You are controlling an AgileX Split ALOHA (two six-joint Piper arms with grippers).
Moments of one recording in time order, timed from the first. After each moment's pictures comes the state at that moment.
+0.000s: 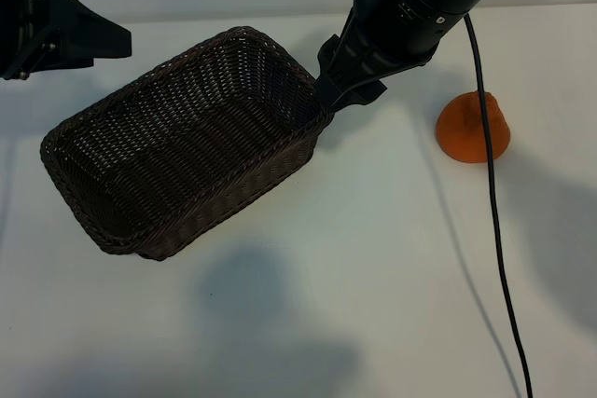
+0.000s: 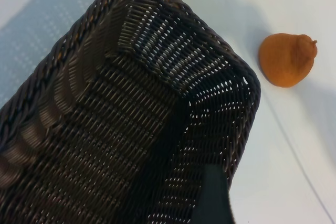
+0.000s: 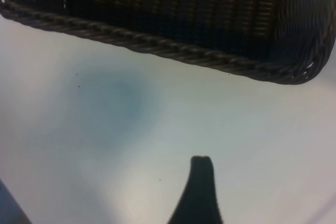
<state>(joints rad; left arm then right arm) 0.09 1.42 -1.12 -0.83 0.91 0.57 0.47 1.74 -1.63 0.26 1.09 -0.30</state>
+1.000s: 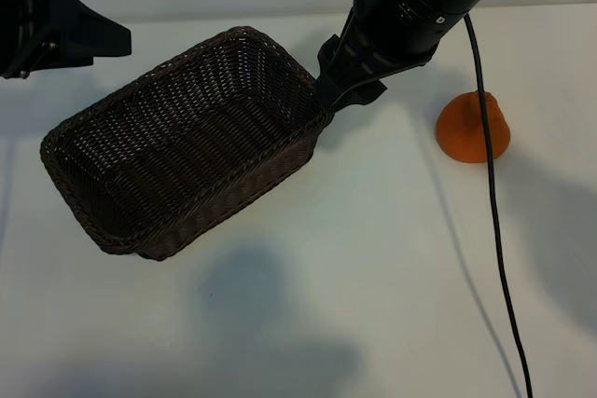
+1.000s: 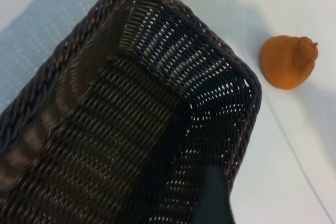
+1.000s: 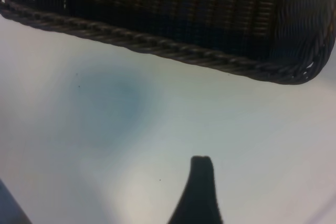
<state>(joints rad) 0.09 1.42 -1.12 -0.83 0.89 0.57 0.47 1.74 -1.63 0.26 1.09 -0.30</state>
